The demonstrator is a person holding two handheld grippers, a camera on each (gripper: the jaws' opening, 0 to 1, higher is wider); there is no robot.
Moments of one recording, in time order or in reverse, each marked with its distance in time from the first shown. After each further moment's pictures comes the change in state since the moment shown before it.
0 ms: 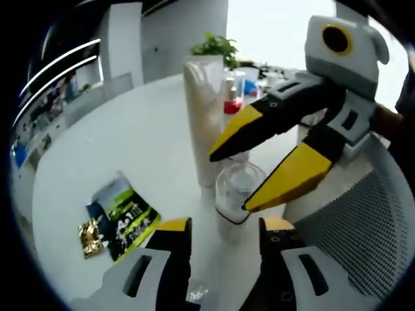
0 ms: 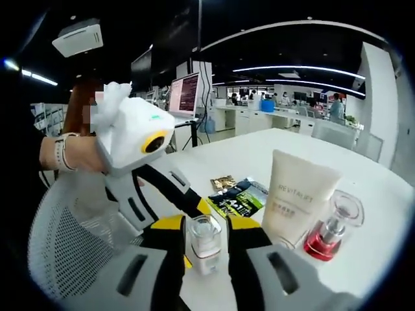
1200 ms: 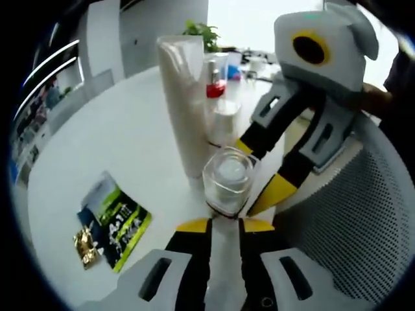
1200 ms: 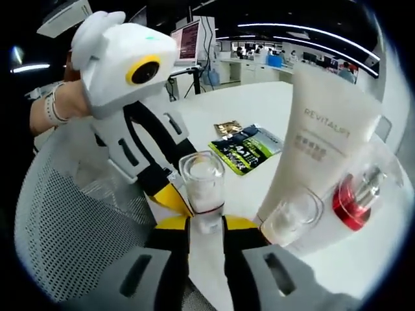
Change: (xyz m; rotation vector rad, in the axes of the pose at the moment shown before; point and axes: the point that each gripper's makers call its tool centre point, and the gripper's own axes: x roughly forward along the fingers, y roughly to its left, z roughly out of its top) left arm 0.008 -0.008 -0.012 0.083 0.098 -0.092; right arm 0.010 0.001 -0.070 0.011 0.344 0.052
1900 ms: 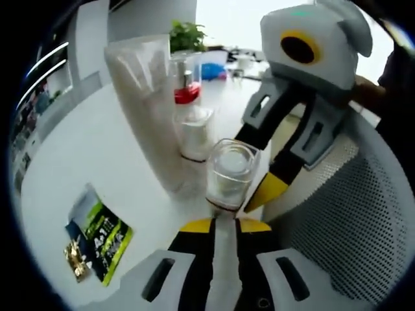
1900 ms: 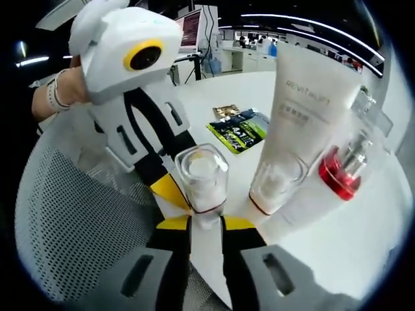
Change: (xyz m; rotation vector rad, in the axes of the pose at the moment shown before) left arm 0.018 -0.026 0.015 0.028 0.000 -0.076; right arm -0.023 -0.007 -0.031 -0.005 0.084 0.004
